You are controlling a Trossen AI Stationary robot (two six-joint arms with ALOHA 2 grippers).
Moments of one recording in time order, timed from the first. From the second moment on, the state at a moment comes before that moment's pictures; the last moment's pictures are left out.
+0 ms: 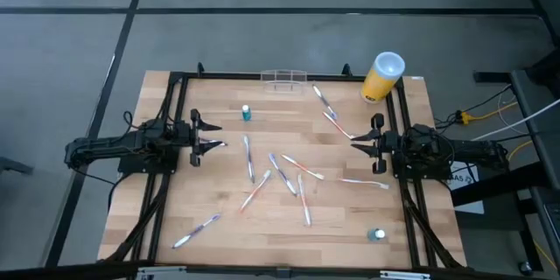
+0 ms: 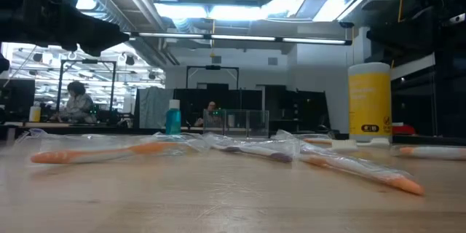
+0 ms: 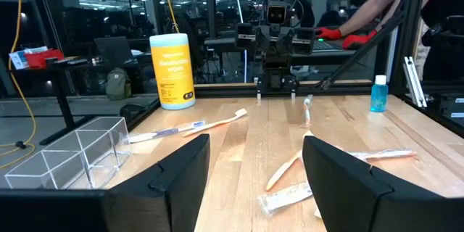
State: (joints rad) left arm 0.14 0.00 0.01 0.03 -0.01 0.05; right arm 0.01 0.00 0.02 0.00 0.01 -0.11
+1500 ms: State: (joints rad) left arm 0.14 0.00 0.01 0.03 -0.01 0.05; right arm 0.00 0.00 0.02 0.11 0.04 -0.04
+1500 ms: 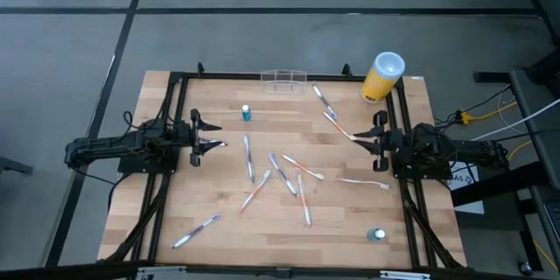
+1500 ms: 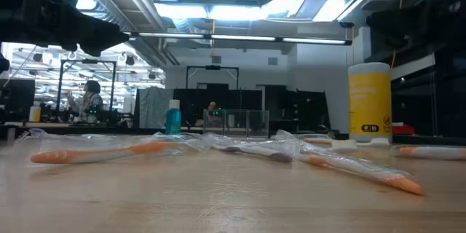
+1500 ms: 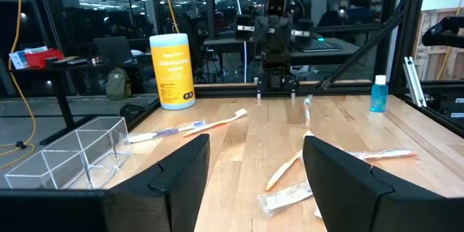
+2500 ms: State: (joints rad) left arm 0.13 0.00 0.01 0.90 -0.15 -0.65; right arm 0.23 0.42 0.24 1.11 -0.06 0.22
